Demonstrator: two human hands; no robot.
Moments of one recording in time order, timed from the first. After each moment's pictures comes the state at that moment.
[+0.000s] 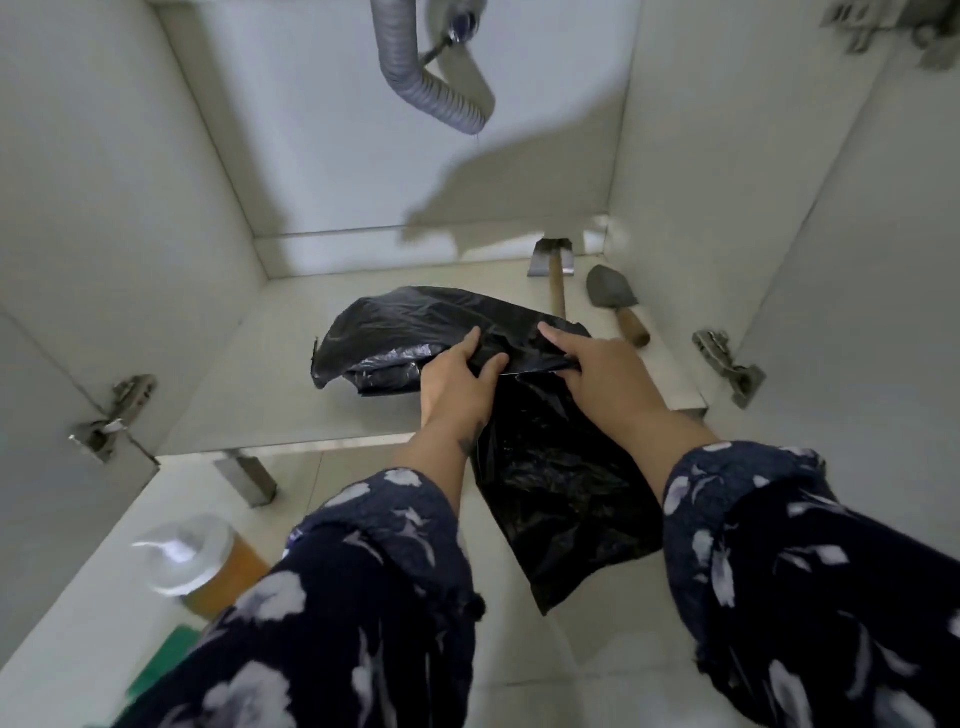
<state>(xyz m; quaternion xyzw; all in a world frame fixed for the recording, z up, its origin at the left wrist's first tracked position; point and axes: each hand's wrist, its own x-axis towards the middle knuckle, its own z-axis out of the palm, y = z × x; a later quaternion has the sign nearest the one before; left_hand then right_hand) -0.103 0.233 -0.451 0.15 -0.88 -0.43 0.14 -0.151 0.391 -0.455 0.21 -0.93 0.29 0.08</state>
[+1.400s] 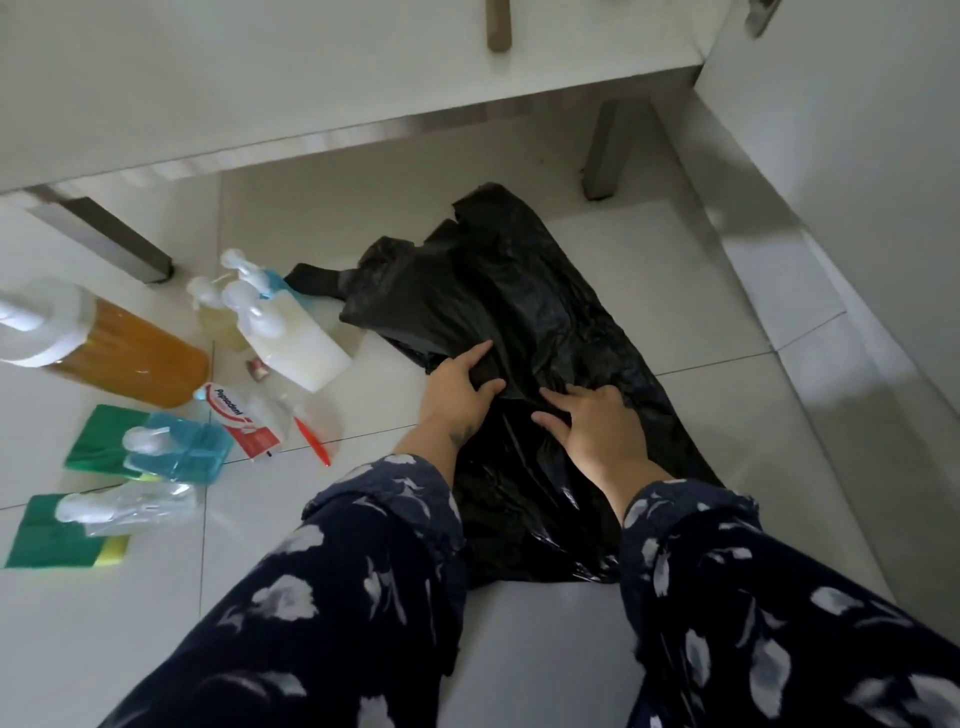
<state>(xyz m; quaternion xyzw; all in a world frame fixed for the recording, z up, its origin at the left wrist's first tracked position) 0.034 0.303 -0.705 0.16 -0.89 -0.39 -0.16 0.045 0.477 -0.725 0.07 -0.97 0.12 -0.20</state>
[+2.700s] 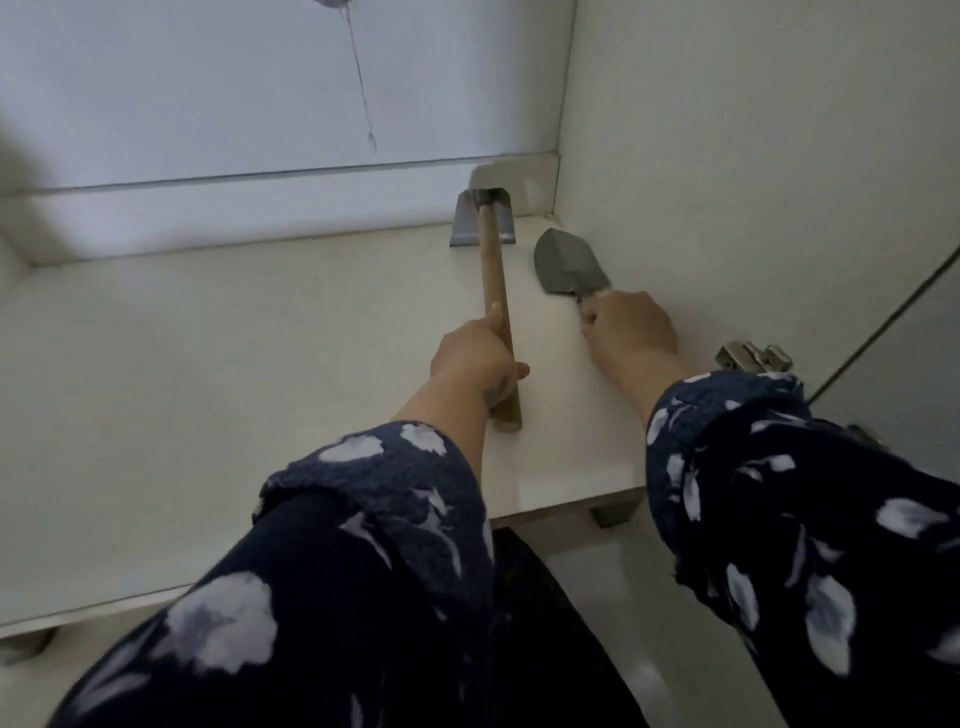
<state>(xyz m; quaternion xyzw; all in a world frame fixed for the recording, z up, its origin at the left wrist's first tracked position) -0.339 0.287 -0.533 0.13 -0.91 -0.37 -0.10 -0.397 0.436 -0.553 -0.04 -0.99 0.13 0.03</state>
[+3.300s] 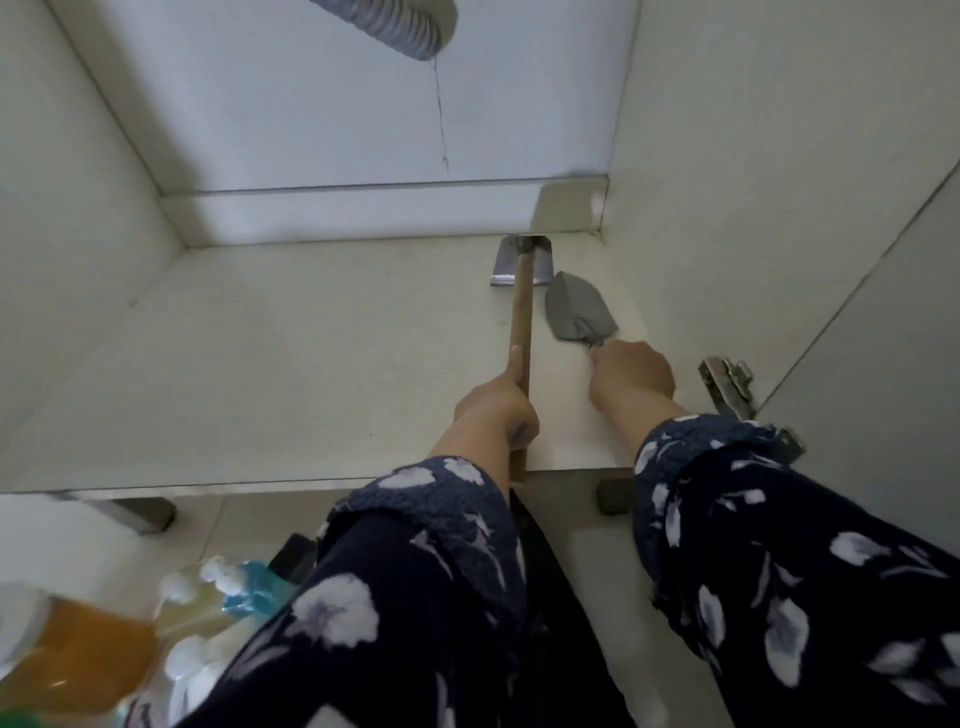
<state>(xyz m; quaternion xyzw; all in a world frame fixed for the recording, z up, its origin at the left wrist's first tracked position) -0.262 0.310 -0.520 0.19 -0.90 -0.34 -0.20 -0.319 0.435 -0.521 0.00 -0.99 0.10 -0.06</state>
